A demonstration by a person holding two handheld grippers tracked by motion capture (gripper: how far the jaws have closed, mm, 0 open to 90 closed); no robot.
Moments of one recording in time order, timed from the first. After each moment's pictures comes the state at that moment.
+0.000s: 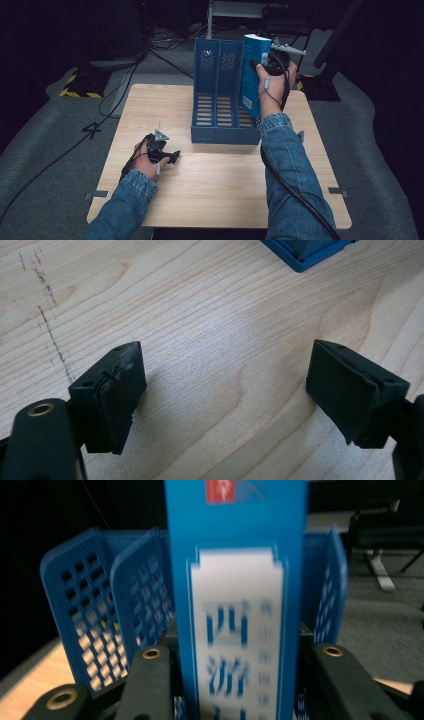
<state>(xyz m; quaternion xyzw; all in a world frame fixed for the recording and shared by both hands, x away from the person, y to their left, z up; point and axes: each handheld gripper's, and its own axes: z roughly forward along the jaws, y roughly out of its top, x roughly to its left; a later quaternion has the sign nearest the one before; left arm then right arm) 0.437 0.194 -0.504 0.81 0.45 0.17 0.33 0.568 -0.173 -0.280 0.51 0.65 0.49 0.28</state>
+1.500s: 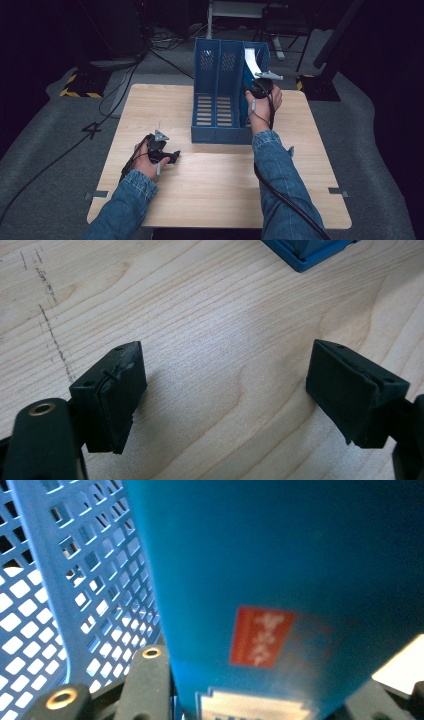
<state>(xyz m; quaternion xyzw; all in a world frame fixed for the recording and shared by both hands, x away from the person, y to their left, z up) 0.436 0.193 -0.504 0.81 0.45 0.17 0.34 0.575 -0.162 -0.371 0.52 0.68 0.42 0.31</state>
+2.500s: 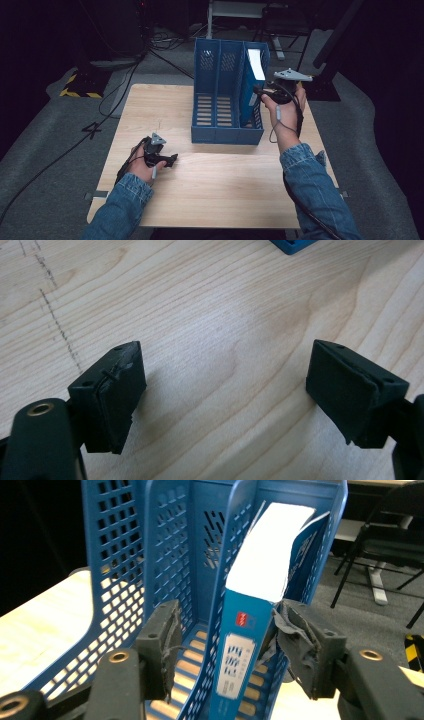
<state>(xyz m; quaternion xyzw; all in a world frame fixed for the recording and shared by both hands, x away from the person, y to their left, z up) 0.423 0.204 -0.504 0.82 0.44 0.16 0.34 0.498 -0.196 -0.304 0.44 0.71 0.47 0.30</state>
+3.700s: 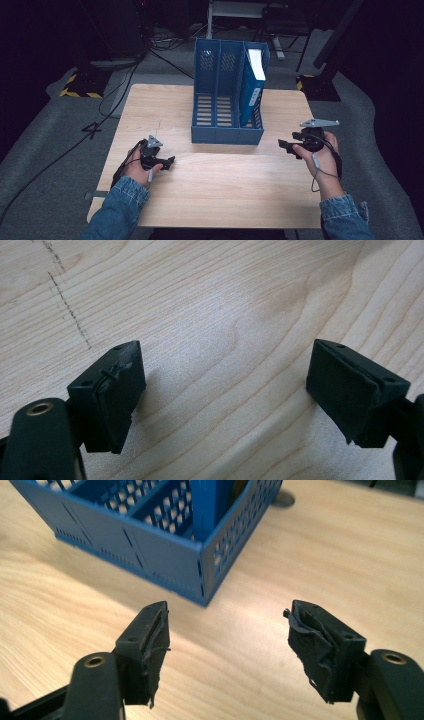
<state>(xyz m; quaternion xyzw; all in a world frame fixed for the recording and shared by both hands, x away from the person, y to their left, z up) 0.415 0.211 -0.504 0.82 0.43 0.16 0.34 0.411 -0.289 -0.385 0.47 0.79 0.35 0.19</state>
